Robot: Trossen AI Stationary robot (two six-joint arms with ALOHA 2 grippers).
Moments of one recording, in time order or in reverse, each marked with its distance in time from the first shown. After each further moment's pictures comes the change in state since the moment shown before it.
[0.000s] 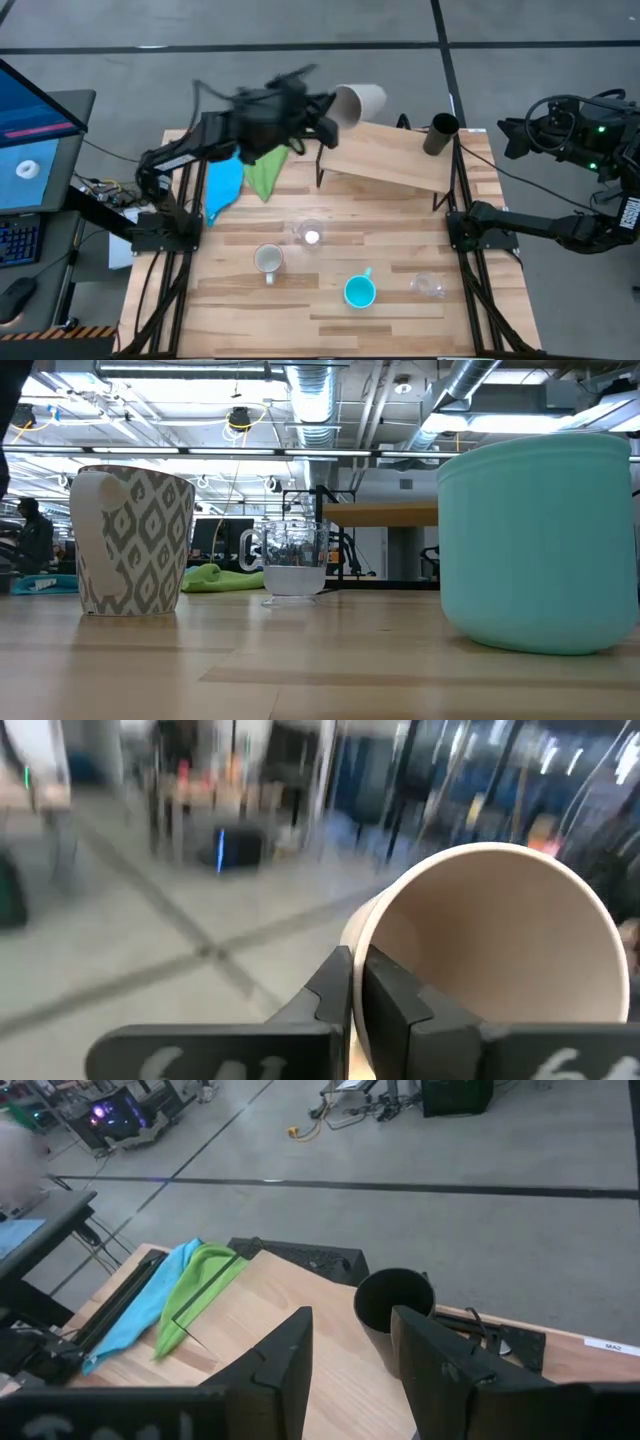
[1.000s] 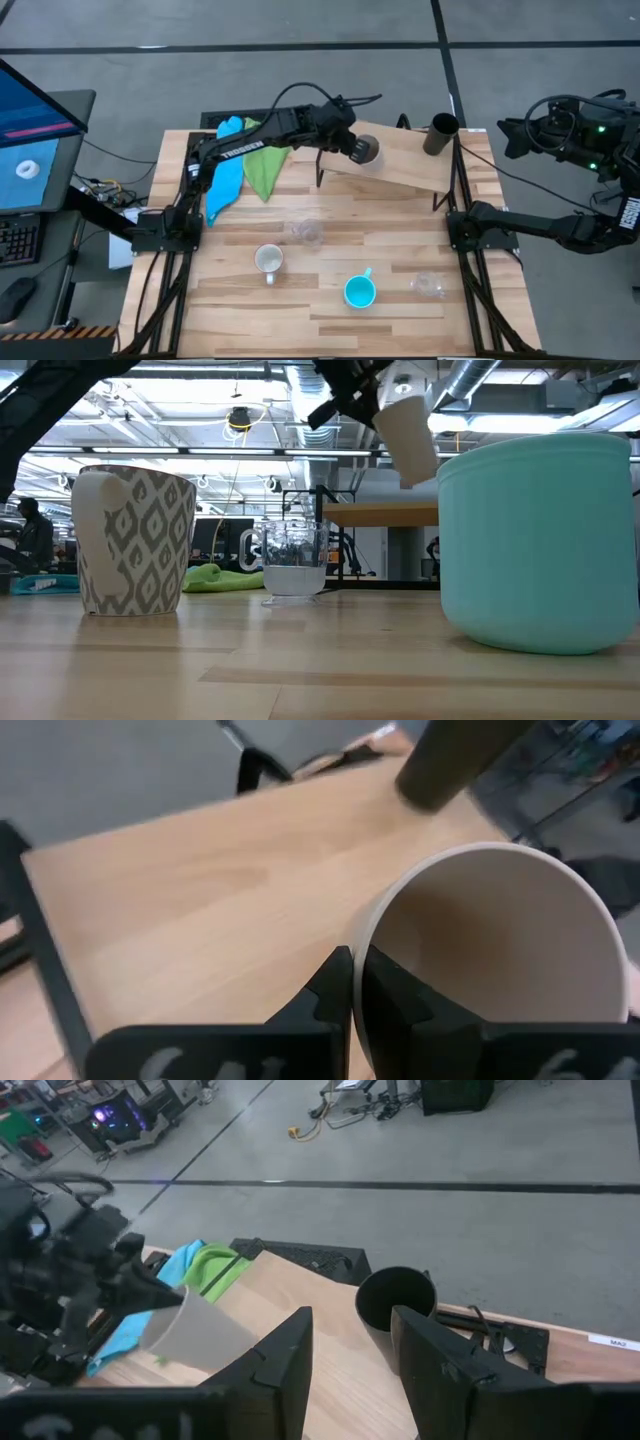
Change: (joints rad) left arm 0.222 0.312 0.002 -0.321 0.521 -0.294; right arm 0.000 0.000 0.000 0.000 -0.003 0.016
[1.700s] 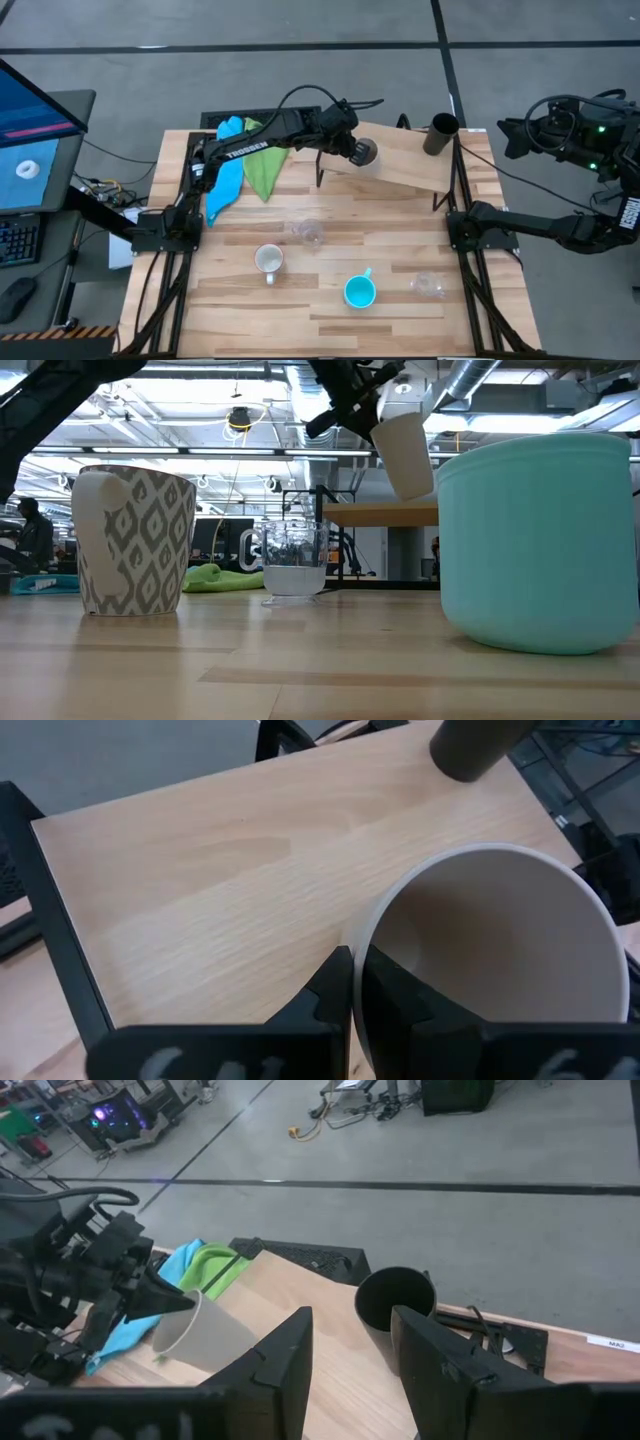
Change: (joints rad) left arm 0.005 0.027 -0.001 -0.020 -0.007 0.000; right arm 0.000 0.000 0.000 0.000 0.000 -0.008
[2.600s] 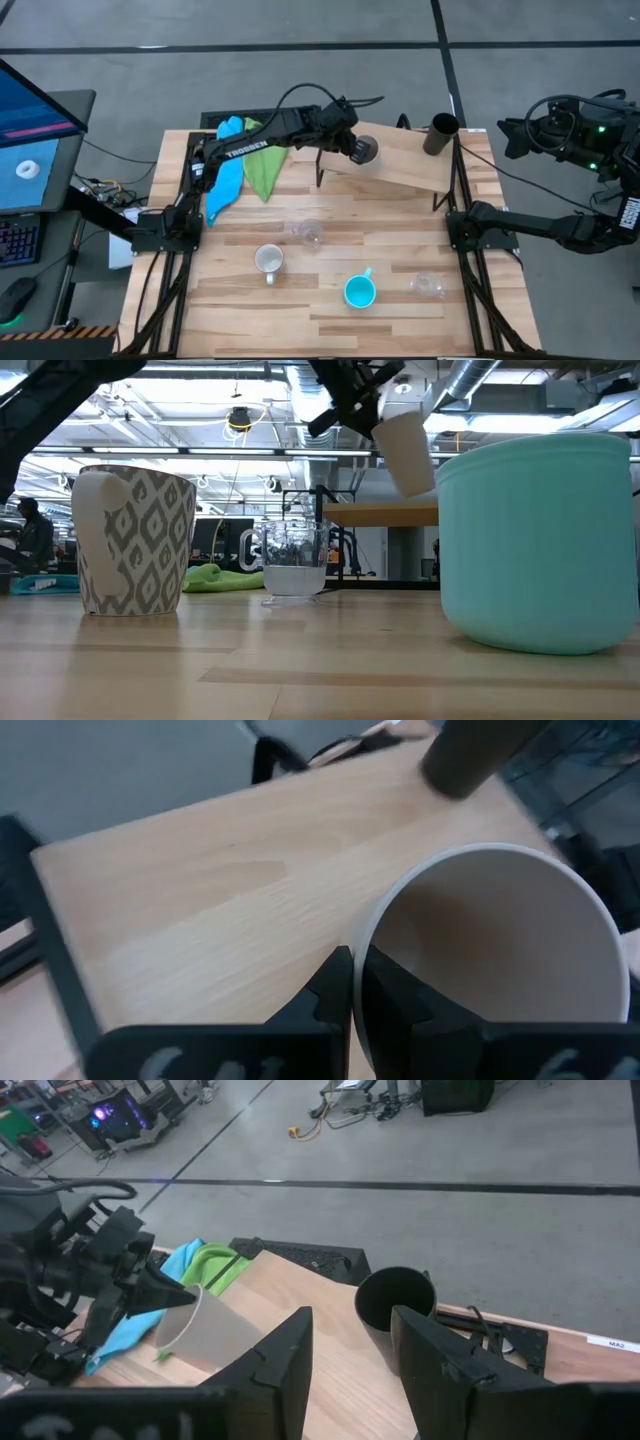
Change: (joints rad) left arm 0.011 0.000 0.000 0.018 -0.008 0.027; right arm 0.000 0.000 0.000 0.000 0.000 0.000
